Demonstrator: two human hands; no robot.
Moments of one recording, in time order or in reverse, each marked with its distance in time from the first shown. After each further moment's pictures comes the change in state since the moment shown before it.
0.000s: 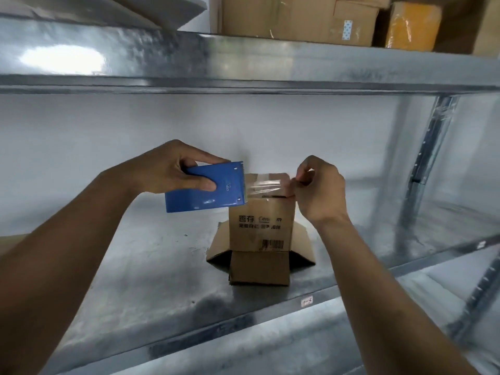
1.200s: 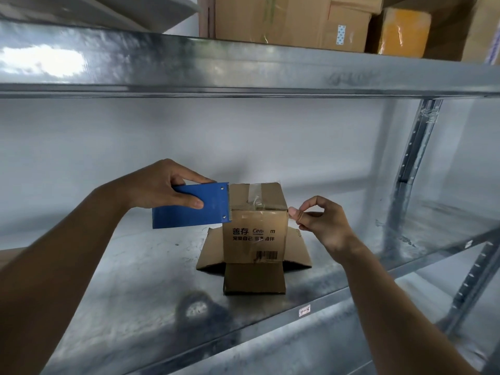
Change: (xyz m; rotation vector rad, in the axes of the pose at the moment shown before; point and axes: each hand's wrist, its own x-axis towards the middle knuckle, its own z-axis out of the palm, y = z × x) left_hand 0.012 -0.031 0.008 0.008 -0.084 -0.096; right_hand 0.001 0.086 -0.004 0.362 -0.238 0.296
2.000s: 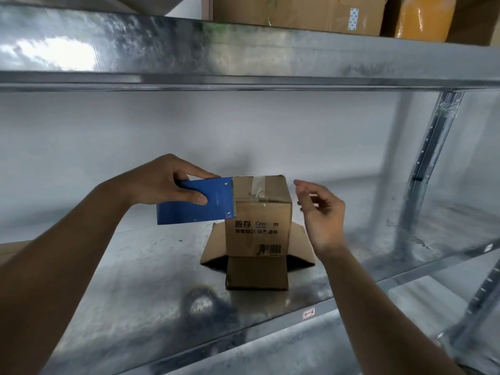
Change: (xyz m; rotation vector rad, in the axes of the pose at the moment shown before) left_hand 0.007 -0.014 0.003 -0.051 0.009 -0.004; right_hand 0.012 0.007 0.035 0.147 0.214 -0.394
